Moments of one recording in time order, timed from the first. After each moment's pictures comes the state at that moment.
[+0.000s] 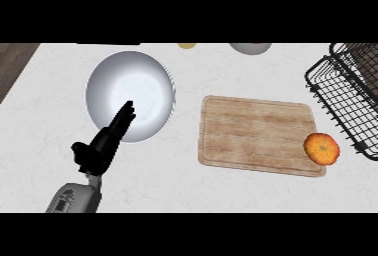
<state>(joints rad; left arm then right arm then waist) -0.15 0.14 -0.12 -1.32 0.06 -0.08 -0.10 -1.09 -0.76 -0.48 -0.41 0.44 -0.26 0.60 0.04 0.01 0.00</state>
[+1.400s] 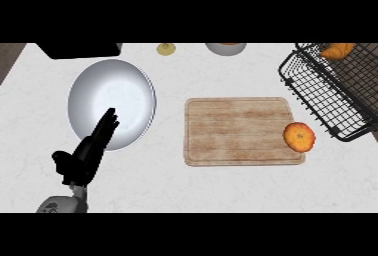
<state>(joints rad) -0.06 0.16 -0.06 -1.37 0.06 -0.06 -0.08 -0.67 -0.95 -0.67 -0.82 0.33 -0.67 0.54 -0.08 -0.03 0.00</state>
